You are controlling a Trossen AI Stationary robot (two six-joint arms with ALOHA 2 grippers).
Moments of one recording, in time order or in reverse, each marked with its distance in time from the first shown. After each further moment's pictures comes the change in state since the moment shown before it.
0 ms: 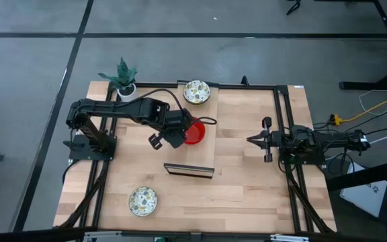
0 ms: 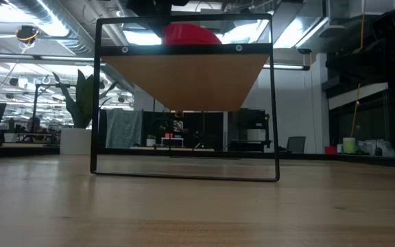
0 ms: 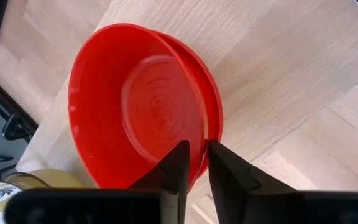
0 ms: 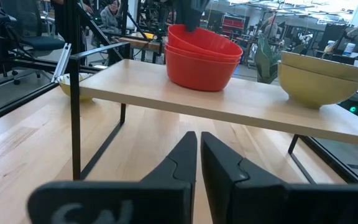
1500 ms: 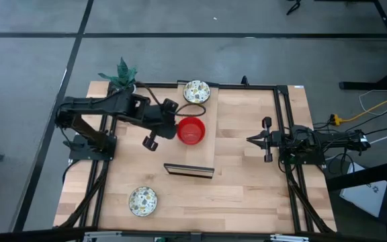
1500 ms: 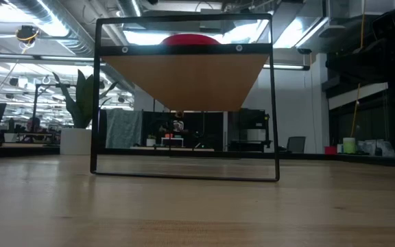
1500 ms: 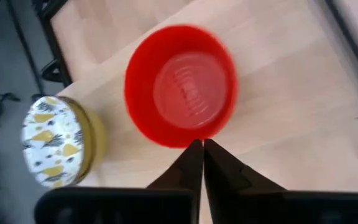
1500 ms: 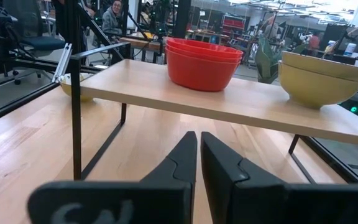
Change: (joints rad) left arm -0.043 -0.133 0.028 -0.025 -0.084 -0.383; right arm 0.000 0.000 0.000 0.000 -0.002 0.000
